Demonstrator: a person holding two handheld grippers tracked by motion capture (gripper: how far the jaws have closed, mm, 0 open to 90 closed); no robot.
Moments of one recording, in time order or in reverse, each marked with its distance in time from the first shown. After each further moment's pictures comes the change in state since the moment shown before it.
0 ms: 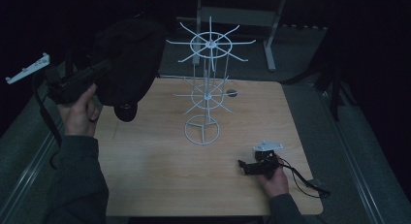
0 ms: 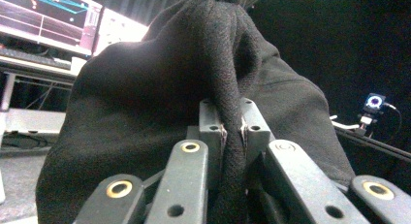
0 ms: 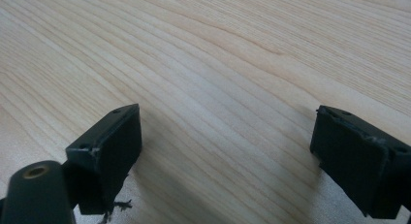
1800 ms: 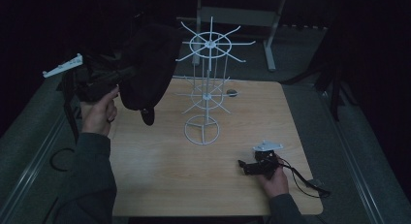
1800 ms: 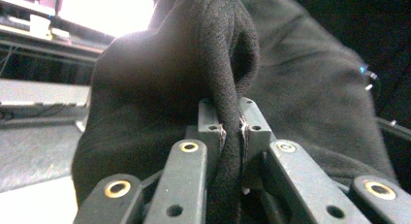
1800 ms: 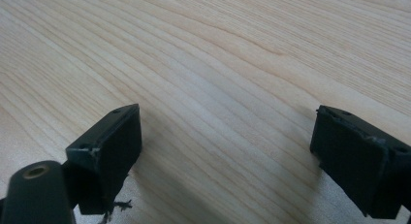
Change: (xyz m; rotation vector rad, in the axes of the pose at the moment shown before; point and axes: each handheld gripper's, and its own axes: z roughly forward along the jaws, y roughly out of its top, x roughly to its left) left arm 0.006 -0.026 0.043 0.155 -0.078 -0.022; right arm 0.000 0.000 0.000 0.001 0.001 0.002
